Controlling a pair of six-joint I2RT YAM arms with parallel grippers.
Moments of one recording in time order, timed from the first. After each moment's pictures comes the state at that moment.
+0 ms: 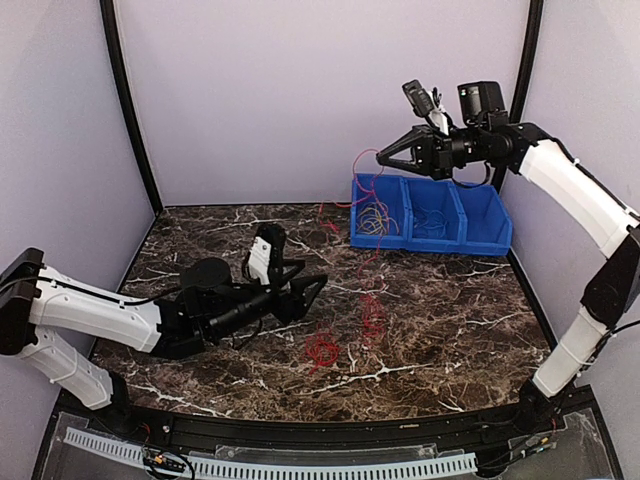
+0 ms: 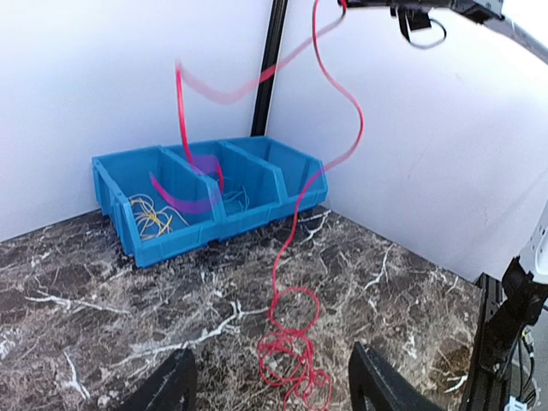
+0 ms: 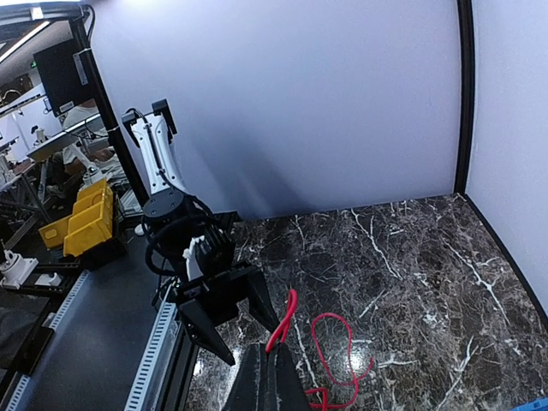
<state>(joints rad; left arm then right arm) -1.10 1.41 0.64 0.71 -0.23 -0.19 0.44 1.62 1.78 -0.60 -1.25 -0.24</state>
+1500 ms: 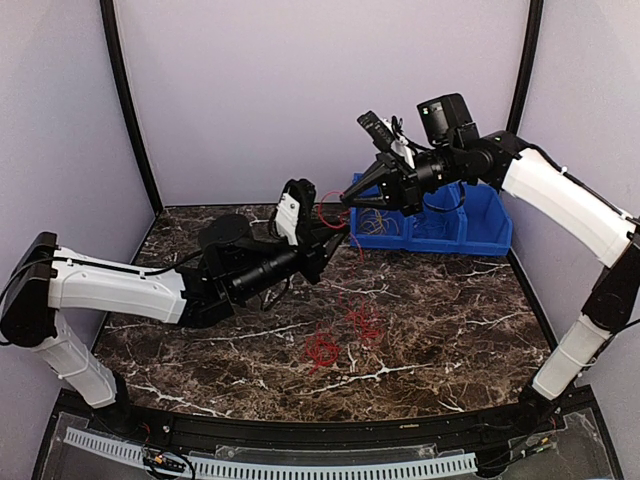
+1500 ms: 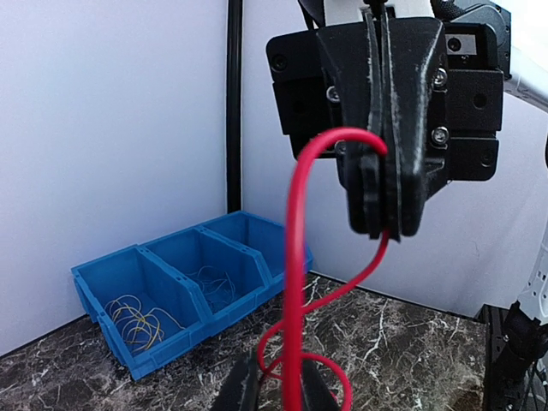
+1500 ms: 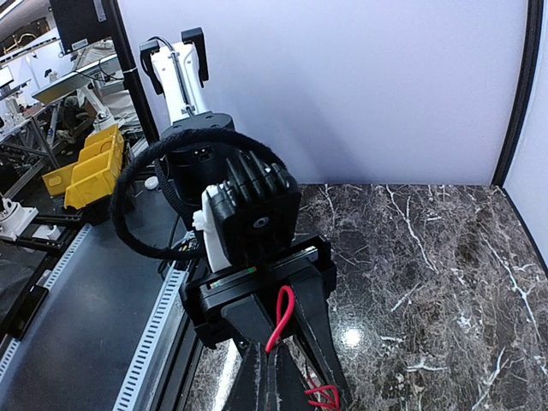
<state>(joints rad) -1.06 1.55 0.95 0.71 -0.09 -0.02 0.66 1.61 1.73 -0.69 -1.08 -0.40</state>
